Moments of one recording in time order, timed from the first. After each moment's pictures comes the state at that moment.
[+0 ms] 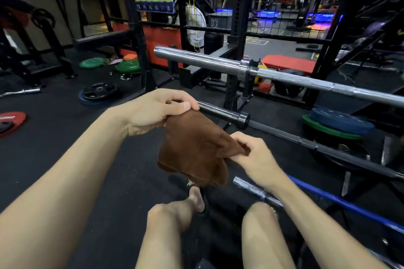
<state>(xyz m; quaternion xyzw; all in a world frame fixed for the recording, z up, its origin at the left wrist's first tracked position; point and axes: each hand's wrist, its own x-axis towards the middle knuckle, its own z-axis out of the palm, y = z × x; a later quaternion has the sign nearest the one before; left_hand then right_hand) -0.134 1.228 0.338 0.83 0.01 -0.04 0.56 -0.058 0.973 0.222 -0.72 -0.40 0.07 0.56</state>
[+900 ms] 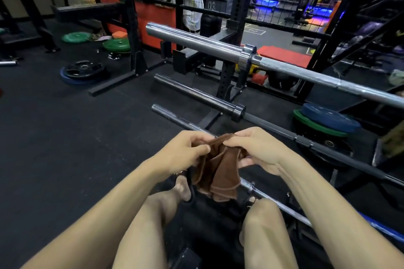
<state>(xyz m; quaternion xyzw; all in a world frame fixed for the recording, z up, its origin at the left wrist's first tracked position) -0.123 1.163 0.218 0.80 0.04 -0.01 0.60 -0.030 0.976 0.249 -0.76 -0.16 0.35 0.53</state>
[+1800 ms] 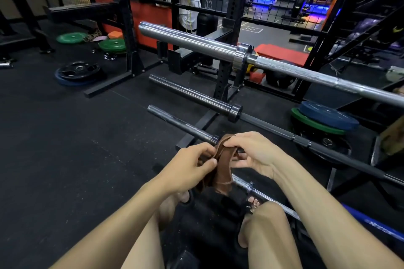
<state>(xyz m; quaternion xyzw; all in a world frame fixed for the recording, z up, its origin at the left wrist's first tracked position) -0.115 1.144 0.186 0.88 -0.02 0.05 0.47 -0.009 0.976 0.223 -0.70 -0.06 0.36 0.61</state>
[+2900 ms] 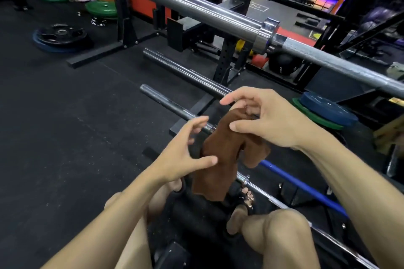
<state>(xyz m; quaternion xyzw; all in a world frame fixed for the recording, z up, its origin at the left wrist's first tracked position) -0.067 1.191 0.126 0.80 0.02 0.07 0.59 0.045 1.004 0.266 -0.82 -0.40 0.17 0.37</state>
